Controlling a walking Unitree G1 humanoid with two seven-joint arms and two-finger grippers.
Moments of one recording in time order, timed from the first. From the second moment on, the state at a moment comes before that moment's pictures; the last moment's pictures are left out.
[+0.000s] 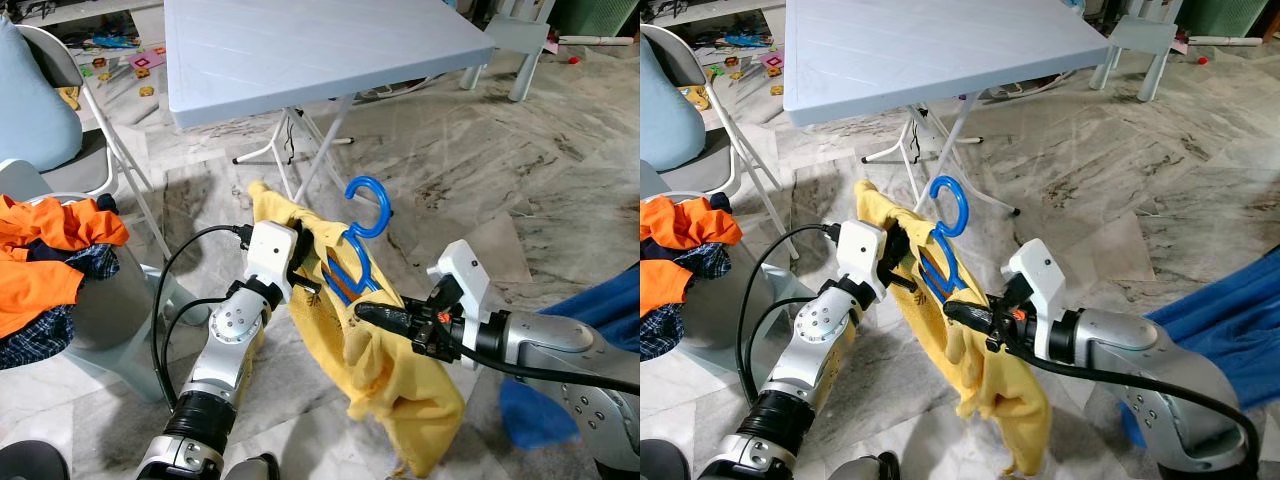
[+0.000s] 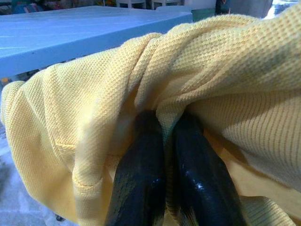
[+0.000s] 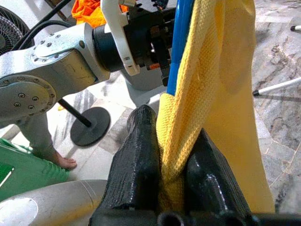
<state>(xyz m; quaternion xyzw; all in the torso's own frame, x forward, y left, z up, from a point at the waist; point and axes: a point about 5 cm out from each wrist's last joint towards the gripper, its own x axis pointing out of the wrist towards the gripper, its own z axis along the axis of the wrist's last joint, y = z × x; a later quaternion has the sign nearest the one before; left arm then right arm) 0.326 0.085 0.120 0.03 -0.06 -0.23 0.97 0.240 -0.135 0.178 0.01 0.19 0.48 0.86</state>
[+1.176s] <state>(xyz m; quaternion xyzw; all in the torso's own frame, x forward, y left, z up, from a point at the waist) 0.330 0.103 0.142 0.04 -0.07 -0.29 0.95 0.263 -0.229 0.164 -0.31 0.14 0.42 0.84</state>
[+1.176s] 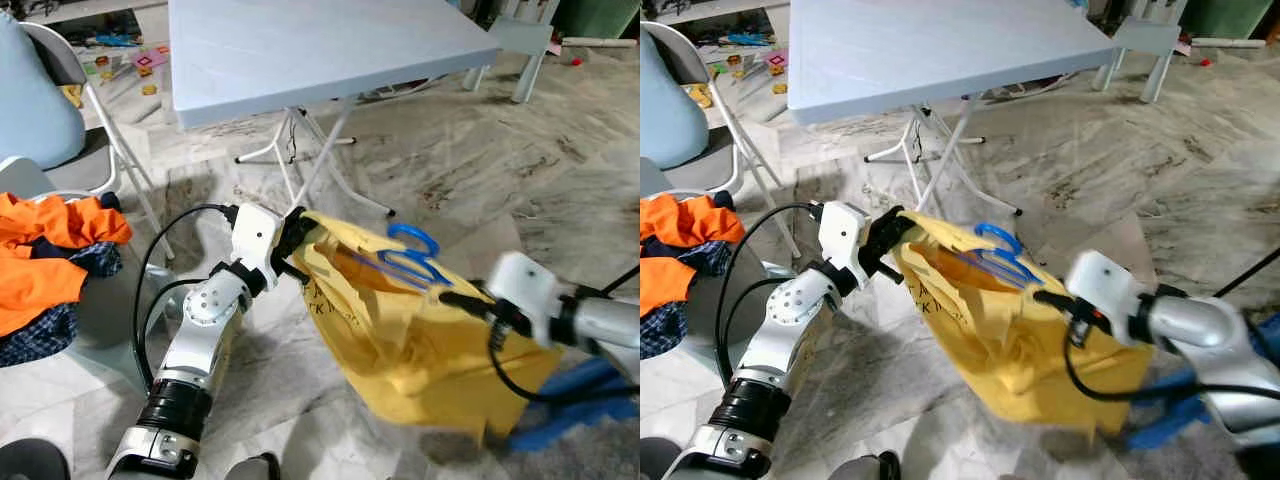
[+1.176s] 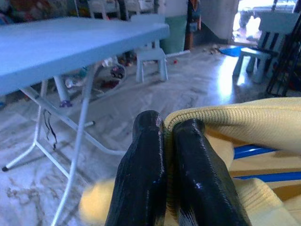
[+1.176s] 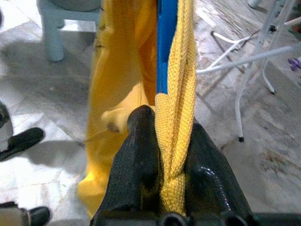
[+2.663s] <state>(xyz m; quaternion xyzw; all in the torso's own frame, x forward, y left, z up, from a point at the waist) 0.333 0.110 0.110 0.08 0.04 -0.30 0.95 0.234 -0.285 0.197 -0.32 0.16 0.49 0.79</state>
